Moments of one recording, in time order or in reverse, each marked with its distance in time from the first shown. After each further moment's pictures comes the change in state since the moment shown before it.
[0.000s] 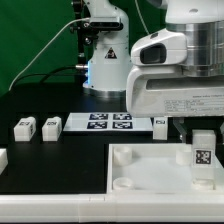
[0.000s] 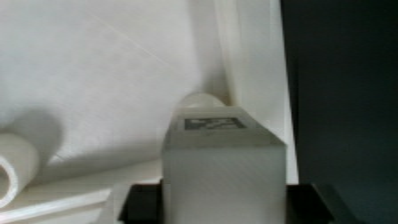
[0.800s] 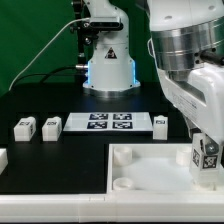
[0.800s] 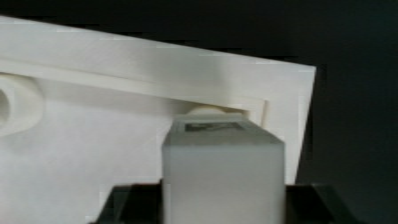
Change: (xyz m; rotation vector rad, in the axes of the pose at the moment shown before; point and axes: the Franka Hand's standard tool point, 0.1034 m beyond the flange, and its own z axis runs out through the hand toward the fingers) arm 0.005 0.001 0.001 0.095 -0.047 1.079
